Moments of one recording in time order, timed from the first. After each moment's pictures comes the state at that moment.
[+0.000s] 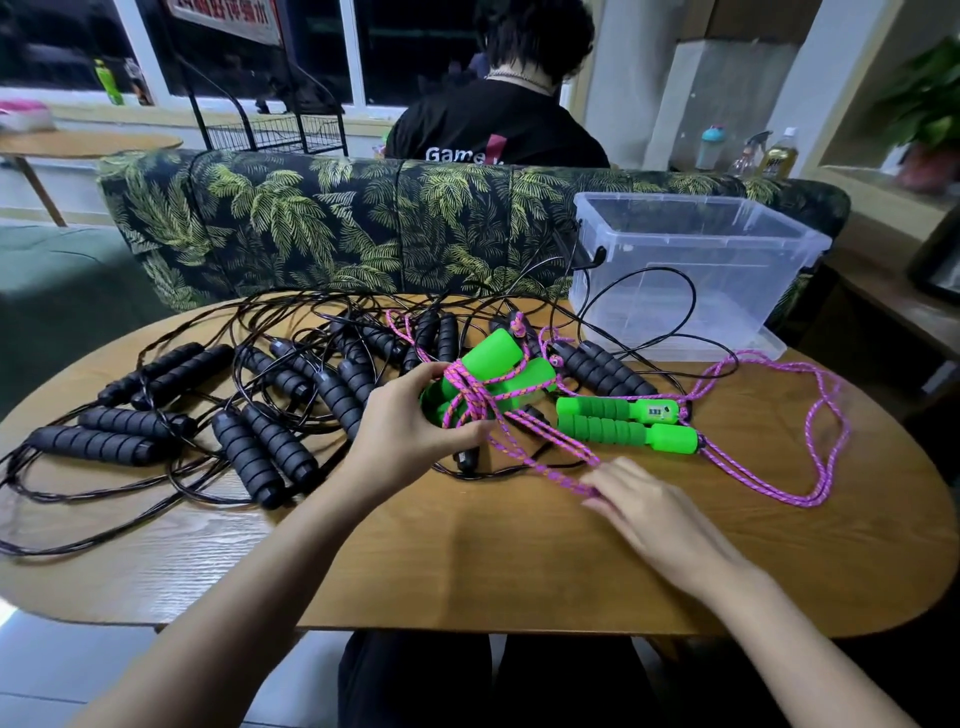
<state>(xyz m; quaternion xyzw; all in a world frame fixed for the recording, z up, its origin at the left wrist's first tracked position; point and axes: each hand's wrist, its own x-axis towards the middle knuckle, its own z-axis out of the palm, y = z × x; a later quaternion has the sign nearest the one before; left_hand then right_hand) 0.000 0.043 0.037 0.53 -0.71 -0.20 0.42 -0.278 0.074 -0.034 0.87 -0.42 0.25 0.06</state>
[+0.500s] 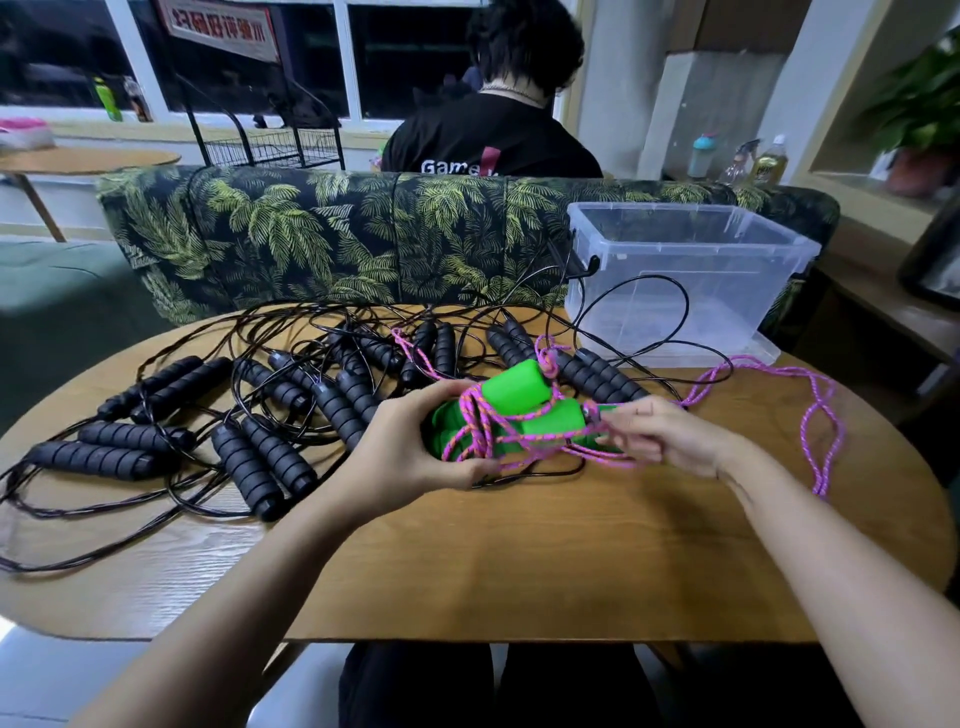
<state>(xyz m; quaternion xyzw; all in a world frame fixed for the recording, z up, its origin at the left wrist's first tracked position) 0.006 0.055 0.045 0.40 -0.77 -0.29 0.41 -0.304 0.008 0.030 0.64 -0.47 0.28 -0.54</state>
